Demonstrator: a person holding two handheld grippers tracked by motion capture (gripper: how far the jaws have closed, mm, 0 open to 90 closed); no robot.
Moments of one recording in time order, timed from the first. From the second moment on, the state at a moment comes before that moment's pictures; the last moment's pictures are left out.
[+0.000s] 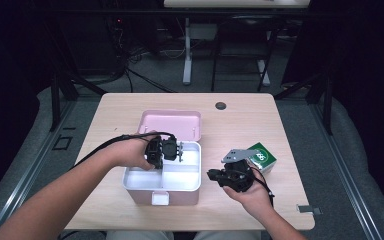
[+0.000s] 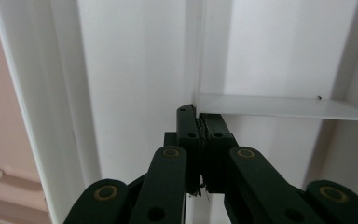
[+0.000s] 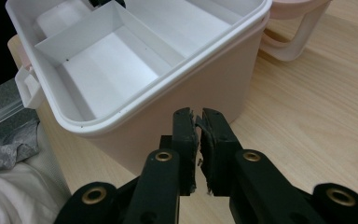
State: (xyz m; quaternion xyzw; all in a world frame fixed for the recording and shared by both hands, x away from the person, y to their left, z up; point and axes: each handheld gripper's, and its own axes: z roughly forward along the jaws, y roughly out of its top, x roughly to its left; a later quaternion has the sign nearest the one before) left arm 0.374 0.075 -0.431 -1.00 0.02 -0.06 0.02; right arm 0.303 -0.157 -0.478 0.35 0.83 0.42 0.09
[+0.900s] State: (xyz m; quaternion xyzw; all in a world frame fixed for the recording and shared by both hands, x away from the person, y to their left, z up) left arm 0.384 0.122 -0.386 -0.99 -0.15 -0.06 -0.02; right arm 0.304 -0.156 -0.479 0.35 0.83 0.42 0.09
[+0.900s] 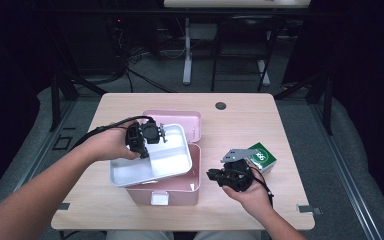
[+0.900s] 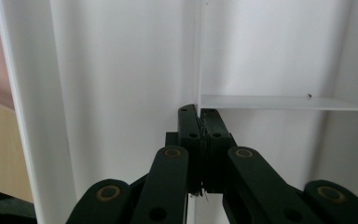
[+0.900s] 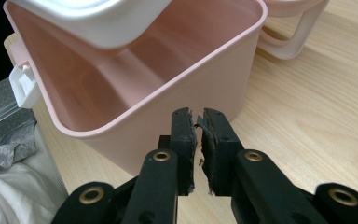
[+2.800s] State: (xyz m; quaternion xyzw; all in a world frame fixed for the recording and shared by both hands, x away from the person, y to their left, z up) left arm 0.374 0.318 -0.423 -0.89 -0.45 -0.06 -0.07; right arm 0.302 -0.163 -0.469 0.34 0.84 0.41 0.12
